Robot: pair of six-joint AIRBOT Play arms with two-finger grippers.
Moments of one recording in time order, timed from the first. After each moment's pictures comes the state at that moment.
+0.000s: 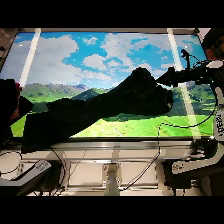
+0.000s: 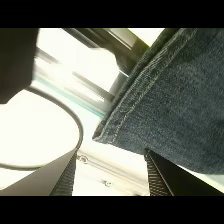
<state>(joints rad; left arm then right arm) 1.00 -1.15 0.85 1.59 -1.37 -1.16 -0.29 -1.62 1.44 -0.61 1.47 1.18</state>
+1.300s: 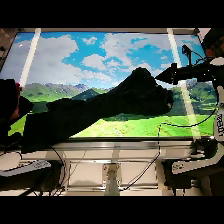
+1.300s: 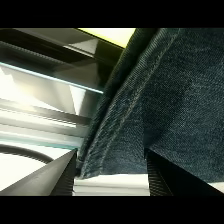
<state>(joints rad) 1.00 -1.38 0.85 1.54 -1.36 -0.99 -0.29 -1.62 1.50 -0.52 1.55 1.18</state>
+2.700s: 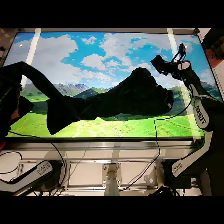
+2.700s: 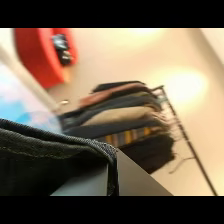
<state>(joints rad) 0.65 -1.18 0.85 -0.27 -1.39 -0.78 -0.08 -1.86 1.52 -0.65 0.50 1.35</state>
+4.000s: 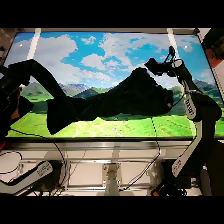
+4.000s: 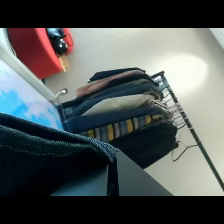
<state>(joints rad) 0.56 -1.18 0.85 -0.26 -1.34 -0.74 -0.09 -2.08 1.81 -0.74 0.71 1.42</state>
